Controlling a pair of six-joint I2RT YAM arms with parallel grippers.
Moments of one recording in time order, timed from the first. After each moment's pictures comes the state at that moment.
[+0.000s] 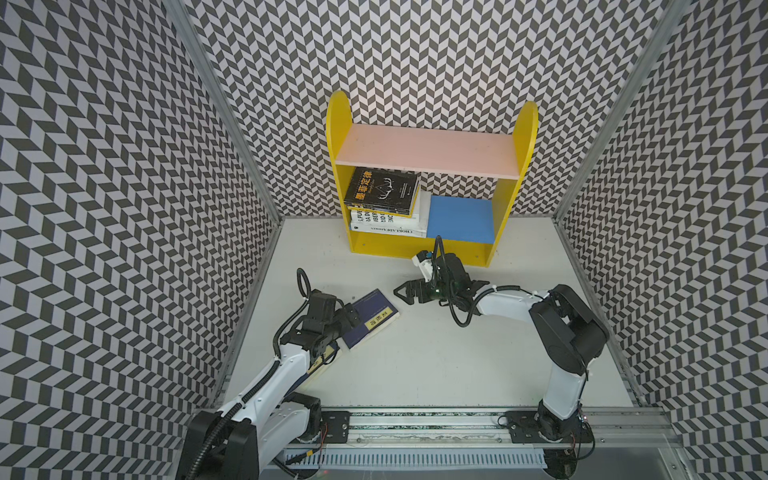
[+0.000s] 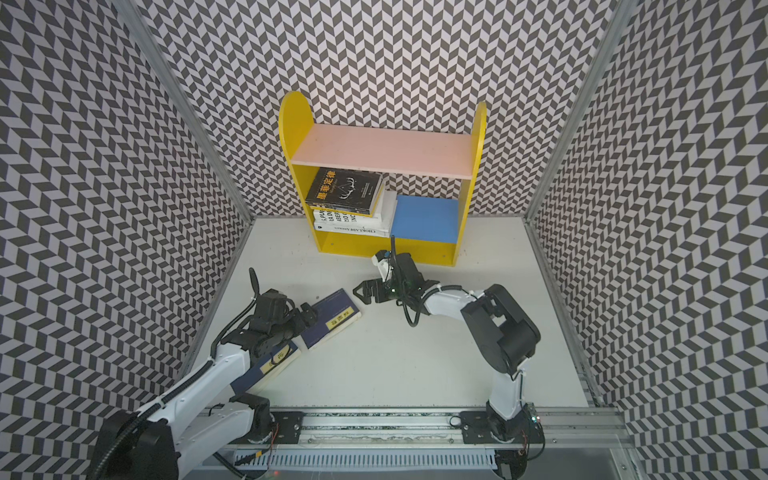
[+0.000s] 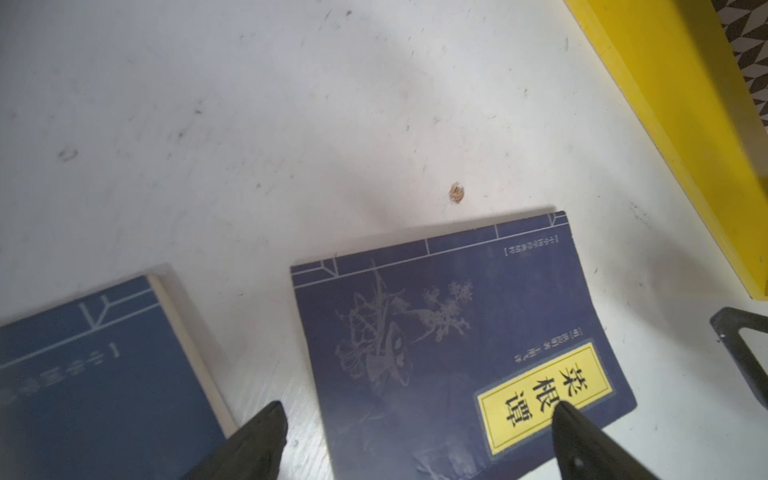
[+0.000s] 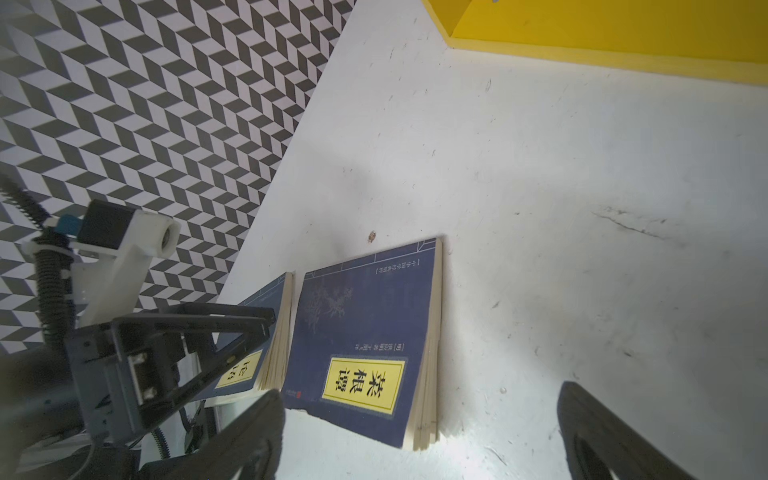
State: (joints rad) left arm -0.24 0.99 0.44 -0.33 0.01 -0.76; right arm 0.66 1.88 1.09 0.17 -0.45 0.46
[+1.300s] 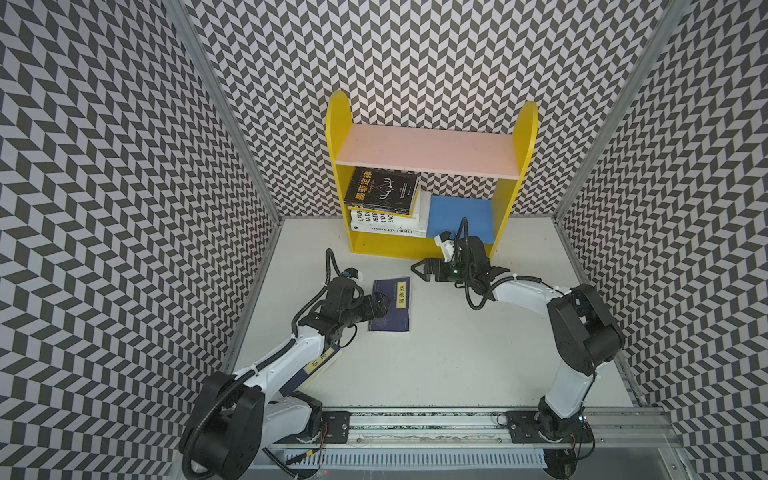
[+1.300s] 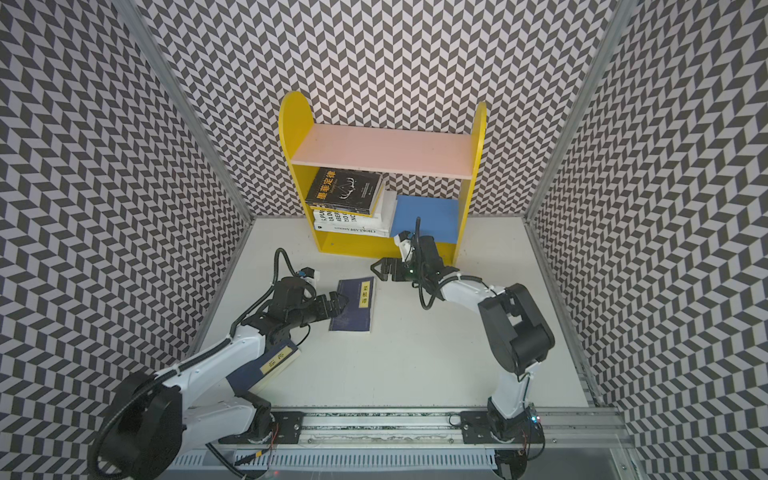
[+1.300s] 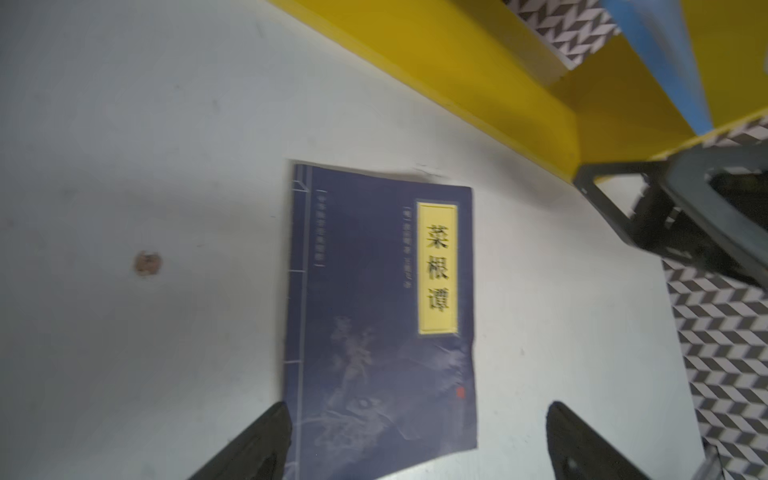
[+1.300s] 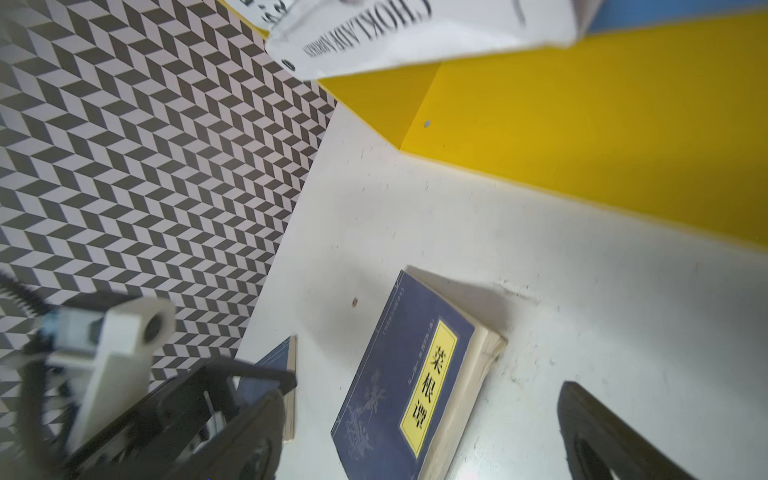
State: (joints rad) left arm -0.36 1.24 0.59 -0.06 0.23 -0.58; right arm 0.49 1.80 1.06 0.16 -0.51 0.54
